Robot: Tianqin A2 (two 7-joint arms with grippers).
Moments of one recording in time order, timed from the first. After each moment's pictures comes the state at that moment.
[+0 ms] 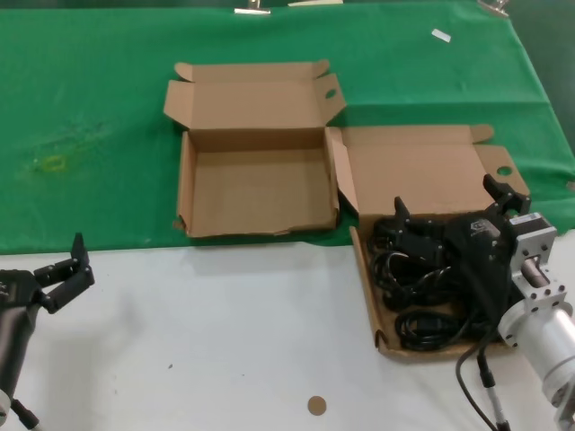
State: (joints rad) left arm 0.00 -0.30 1.60 -1.60 -1.80 0.00 0.00; right arm 0.04 0.29 -1.62 1.57 1.78 -0.03 0.00
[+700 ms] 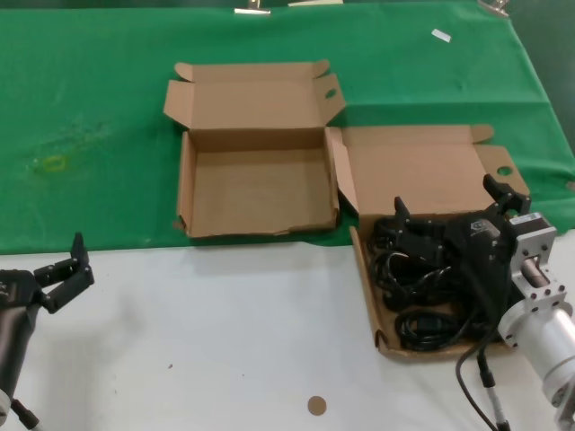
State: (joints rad) left arm 0.00 -0.30 1.60 -1.60 -1.80 0.00 0.00; right arm 0.04 0.29 -1.62 1.57 1.78 -0.03 0.00
